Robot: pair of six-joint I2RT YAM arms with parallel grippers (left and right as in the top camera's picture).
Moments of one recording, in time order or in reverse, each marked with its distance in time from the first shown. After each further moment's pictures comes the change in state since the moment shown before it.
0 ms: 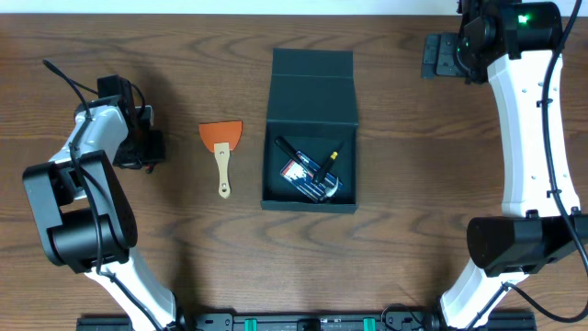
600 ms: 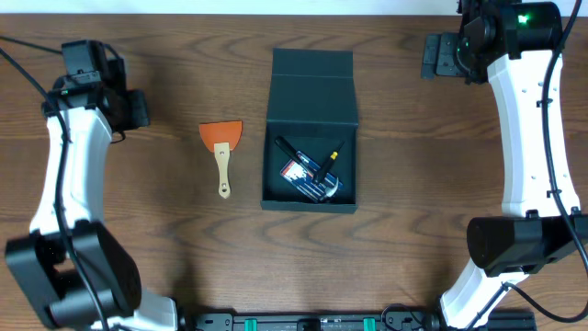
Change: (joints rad) left arm -0.051 -0.319 0.090 -0.002 -0.002 -0.053; right arm 0.000 0.000 0.000 0.000 0.000 0.000
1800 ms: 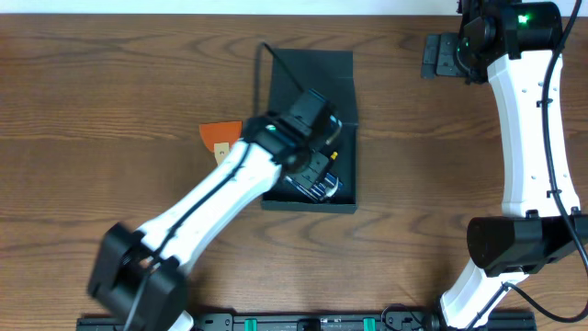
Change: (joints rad) left arm -0.876 0.064 -0.003 -0.122 0.054 -0.054; right arm 0.000 0.000 0.000 0.000 0.000 0.000
